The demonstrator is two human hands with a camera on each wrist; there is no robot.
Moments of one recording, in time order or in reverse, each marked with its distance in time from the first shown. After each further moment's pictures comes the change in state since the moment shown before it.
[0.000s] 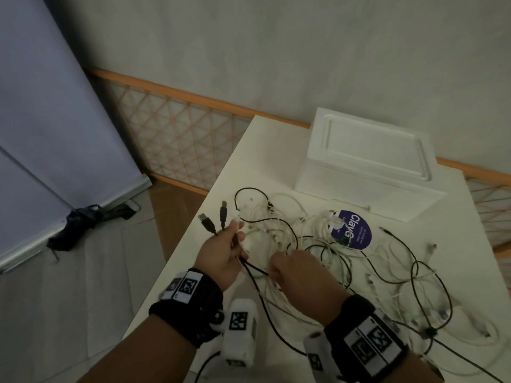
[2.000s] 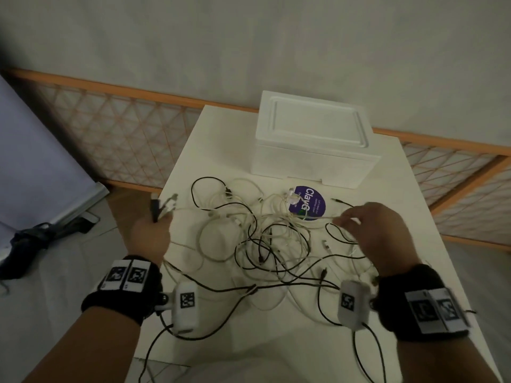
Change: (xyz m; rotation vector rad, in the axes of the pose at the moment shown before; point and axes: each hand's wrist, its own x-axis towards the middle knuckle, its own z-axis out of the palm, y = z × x) left_hand 0.021 0.024 -0.029 0.875 0.291 0.401; right_hand -0.110 0.083 -0.089 0.083 0.342 0.728
